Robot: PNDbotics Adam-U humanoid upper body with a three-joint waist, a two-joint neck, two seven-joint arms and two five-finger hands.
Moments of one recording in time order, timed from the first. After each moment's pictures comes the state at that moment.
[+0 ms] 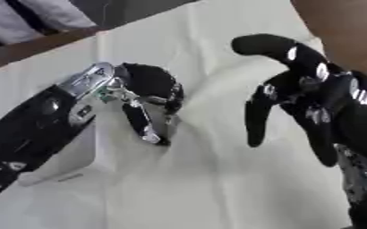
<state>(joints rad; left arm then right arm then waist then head) -0.64 0.54 -0.44 -1.45 -0.97 -0.59 -0.51 -0.51 -0.31 0.36 -1.99 -0.55 -0.31 0.80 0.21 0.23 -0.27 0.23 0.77</state>
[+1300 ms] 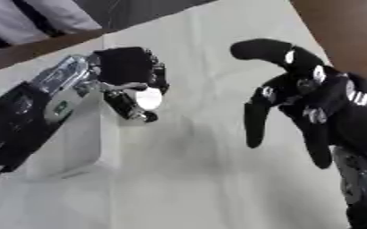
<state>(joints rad) -0.57 0.63 -0.29 -1.63 -1.03 -0.57 -0.15 -0.49 -0.30 0.36 -1.99 -0.55 -0.31 0.81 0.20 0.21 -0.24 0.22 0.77</state>
